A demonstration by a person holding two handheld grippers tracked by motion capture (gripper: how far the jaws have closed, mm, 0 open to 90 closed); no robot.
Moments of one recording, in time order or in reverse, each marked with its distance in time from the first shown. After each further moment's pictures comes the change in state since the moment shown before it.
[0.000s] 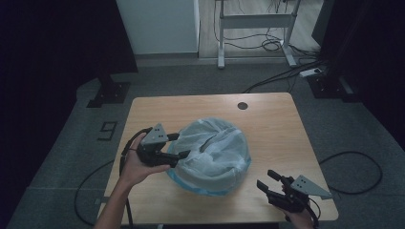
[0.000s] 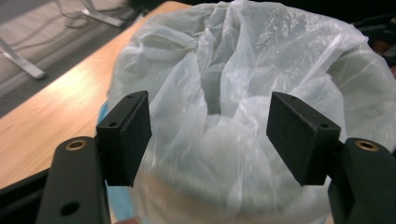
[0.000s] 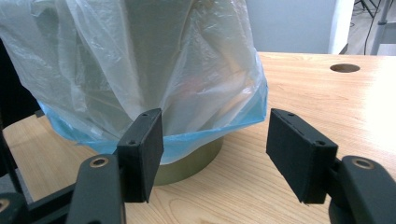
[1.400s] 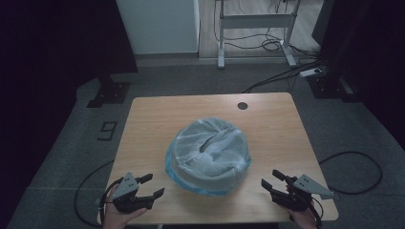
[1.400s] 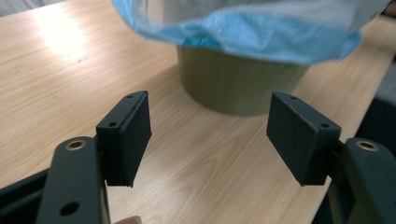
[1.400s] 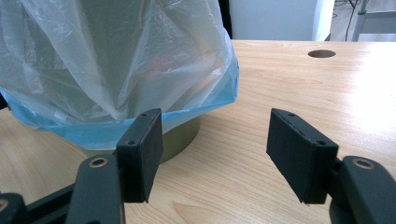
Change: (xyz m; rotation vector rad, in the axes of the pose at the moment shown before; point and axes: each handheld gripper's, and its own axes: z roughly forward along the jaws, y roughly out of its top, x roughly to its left) left arm -0.032 -0.155 -0.021 -0.033 0.099 -0.176; right arm -0.015 -0.009 -0.003 0.034 -0.058 0.004
